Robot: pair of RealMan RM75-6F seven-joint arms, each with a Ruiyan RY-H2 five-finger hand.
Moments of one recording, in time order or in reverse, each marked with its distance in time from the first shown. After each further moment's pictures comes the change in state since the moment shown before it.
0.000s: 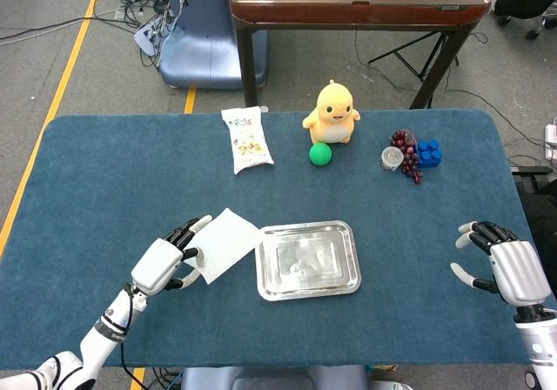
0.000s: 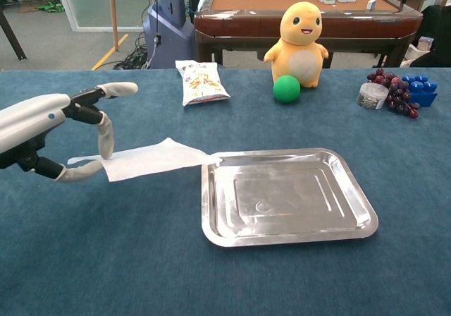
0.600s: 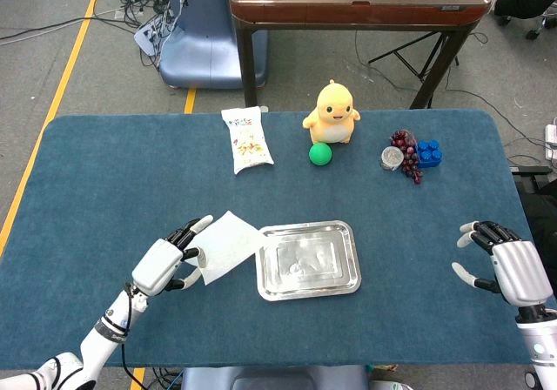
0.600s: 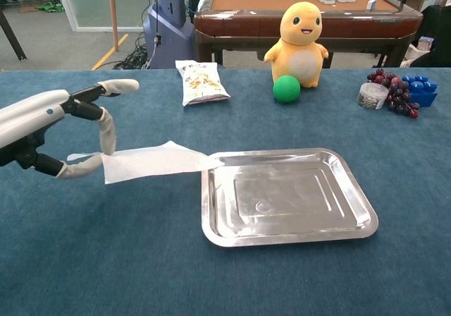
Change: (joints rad) left arm 0.000 0.017 -0.002 -0.045 -0.011 -0.001 -0.056; right arm -0.003 0.003 0.002 0.001 0.000 0.007 0.007
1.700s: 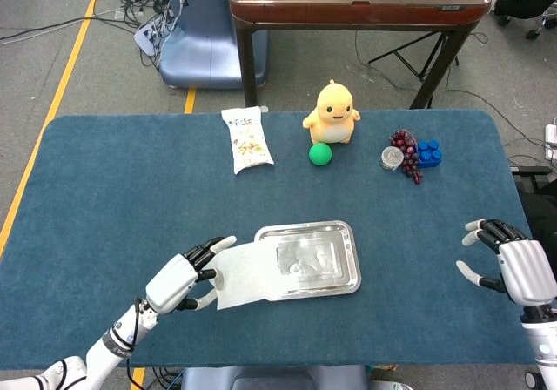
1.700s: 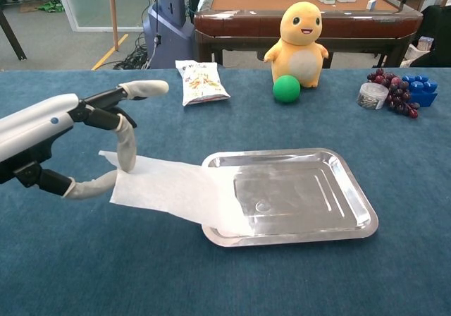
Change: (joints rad) left arm -0.017 -0.021 0.047 -0.019 0.149 0.066 -0.040; right arm -0.007 0.010 0.007 0.002 0.007 0.013 0.025
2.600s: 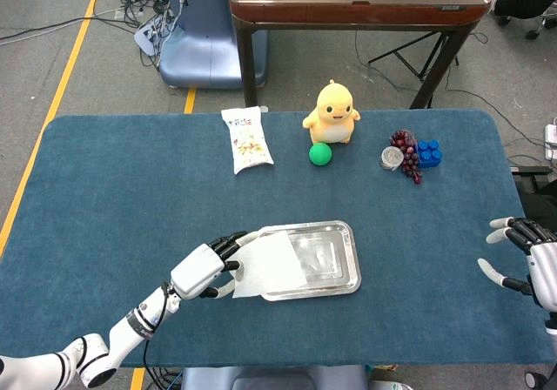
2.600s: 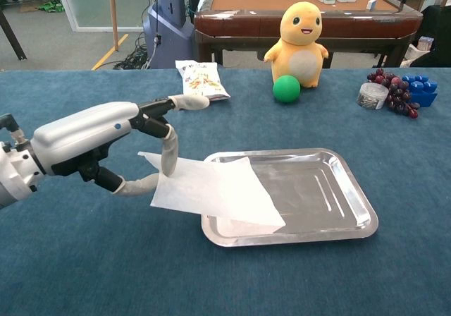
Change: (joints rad) left arm -0.120 -0.056 -0.039 0.054 -0.048 -0.153 0.037; right arm -0.046 0.051 0.018 -0.004 0.022 0.069 0.087
